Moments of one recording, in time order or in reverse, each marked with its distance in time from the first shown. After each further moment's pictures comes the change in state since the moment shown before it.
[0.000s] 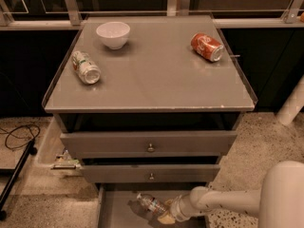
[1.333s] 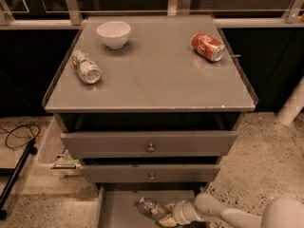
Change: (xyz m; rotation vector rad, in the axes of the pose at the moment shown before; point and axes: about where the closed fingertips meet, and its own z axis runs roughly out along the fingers) arm 0.054 -0.032 0.064 -0.045 -0.144 -0.030
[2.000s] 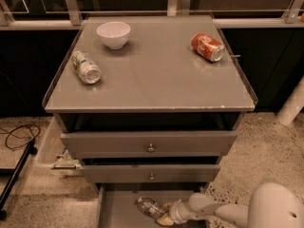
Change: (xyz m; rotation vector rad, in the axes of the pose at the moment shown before) arm 0.003 -0.007 0.017 0.045 0.089 0.003
